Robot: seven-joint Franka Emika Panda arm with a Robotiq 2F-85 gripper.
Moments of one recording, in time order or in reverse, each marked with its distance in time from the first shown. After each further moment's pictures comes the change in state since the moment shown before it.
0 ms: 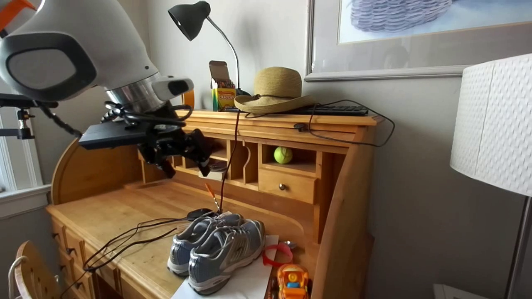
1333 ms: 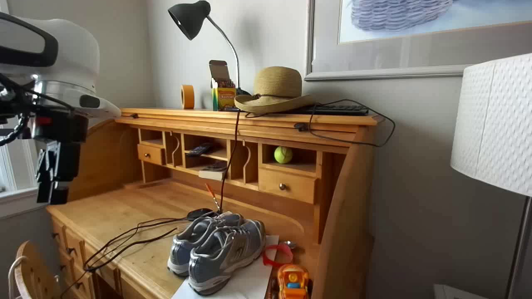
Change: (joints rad) arm -0.389 -0.271 0.704 -0.207 -0.420 -0.772 0.894
